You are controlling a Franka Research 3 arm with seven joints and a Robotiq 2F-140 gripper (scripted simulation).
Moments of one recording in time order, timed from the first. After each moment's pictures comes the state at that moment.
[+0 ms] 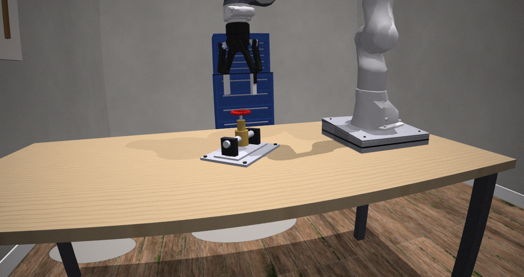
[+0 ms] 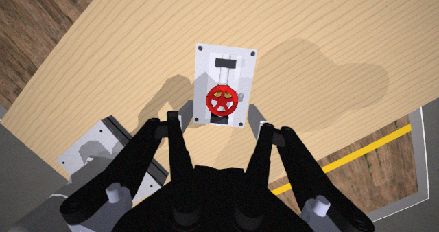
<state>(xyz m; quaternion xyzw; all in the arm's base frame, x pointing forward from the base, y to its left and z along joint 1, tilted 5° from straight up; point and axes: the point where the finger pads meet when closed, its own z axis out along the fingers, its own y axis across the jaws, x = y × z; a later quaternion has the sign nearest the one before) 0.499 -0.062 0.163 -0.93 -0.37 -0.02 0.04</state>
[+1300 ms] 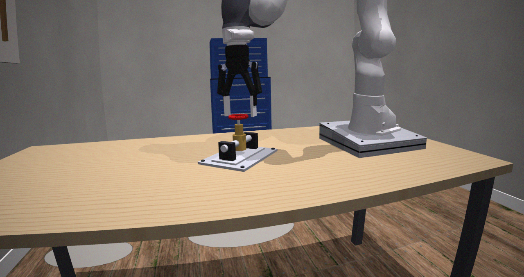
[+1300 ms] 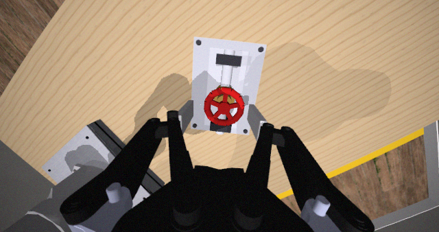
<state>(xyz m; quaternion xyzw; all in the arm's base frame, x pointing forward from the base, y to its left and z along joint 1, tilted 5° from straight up) 0.493 -0.060 0.106 -0.93 -0.38 -0.01 0.04</state>
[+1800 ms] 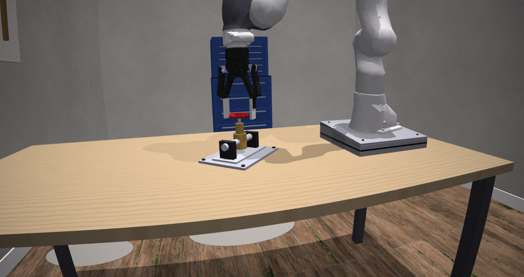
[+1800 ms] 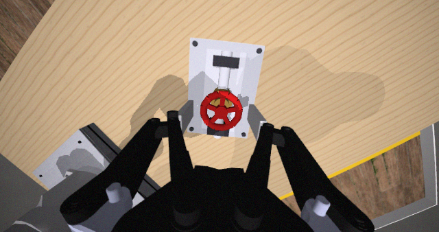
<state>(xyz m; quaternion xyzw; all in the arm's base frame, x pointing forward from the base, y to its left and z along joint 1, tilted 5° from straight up) 0.498 -0.059 0.095 -0.93 -0.38 -0.02 0.04</state>
